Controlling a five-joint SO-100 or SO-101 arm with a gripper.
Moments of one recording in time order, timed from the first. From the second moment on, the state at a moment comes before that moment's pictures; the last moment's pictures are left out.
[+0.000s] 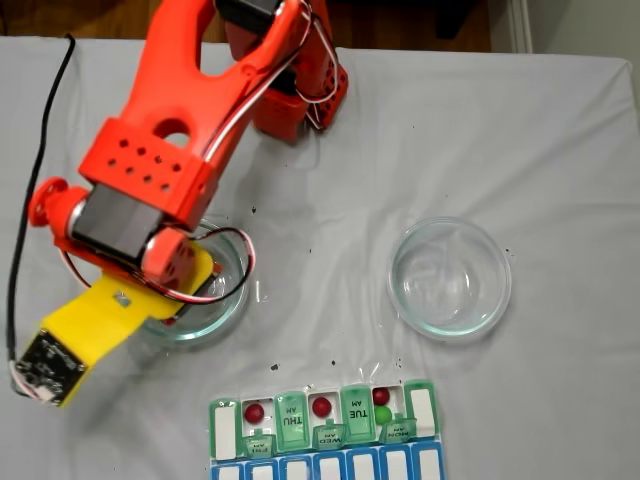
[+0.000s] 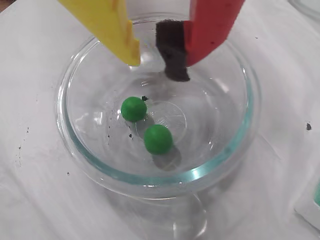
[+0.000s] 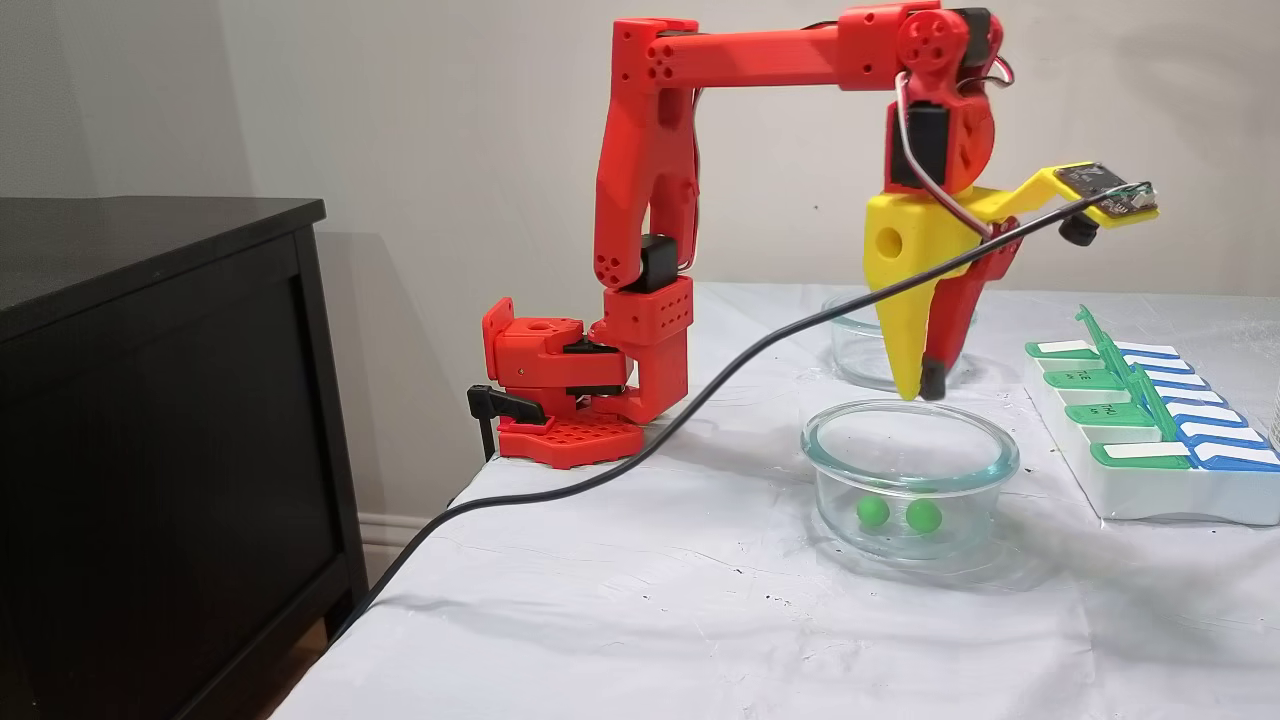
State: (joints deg) arm 25.0 105.4 91.1 86.1 -80.4
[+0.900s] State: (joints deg) arm 32.2 108.5 108.4 70.5 -98.0
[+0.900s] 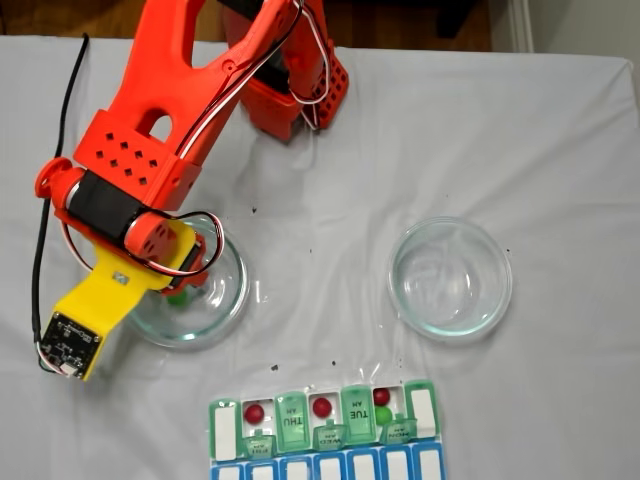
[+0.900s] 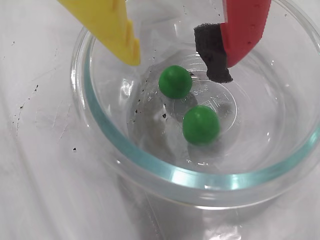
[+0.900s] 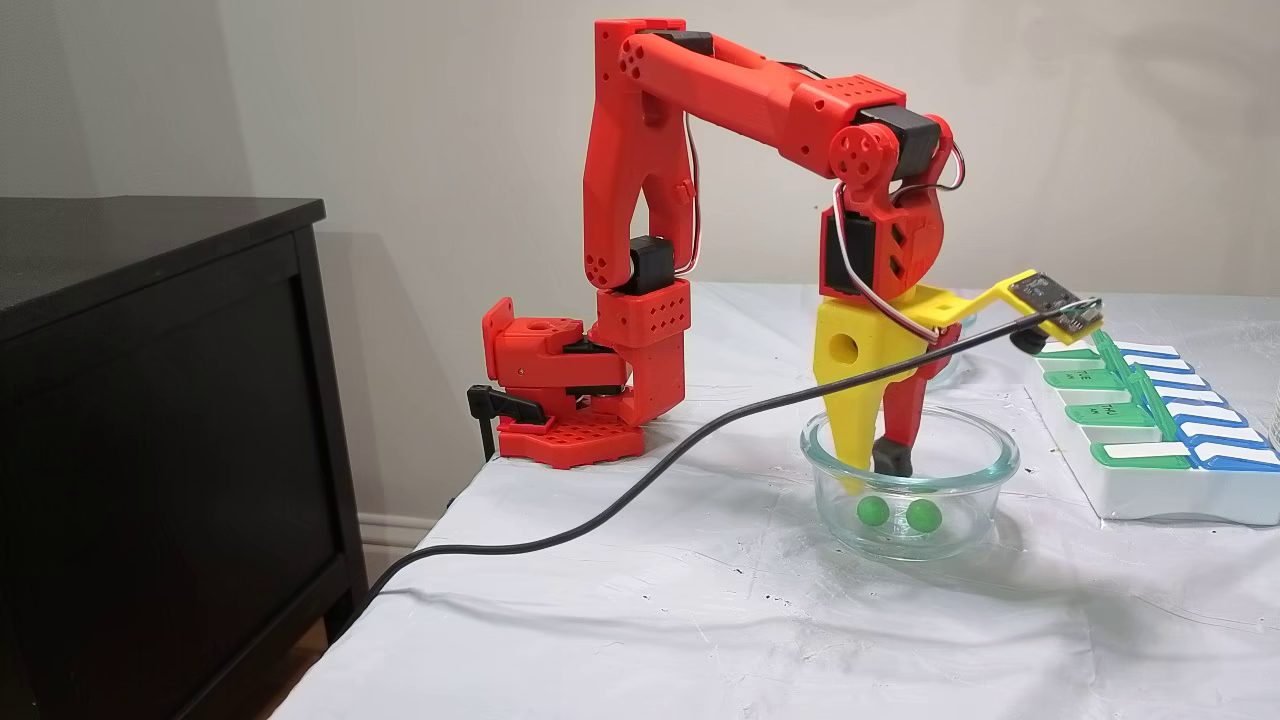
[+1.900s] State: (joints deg) arm 33.5 106.0 108.4 69.0 -104.6
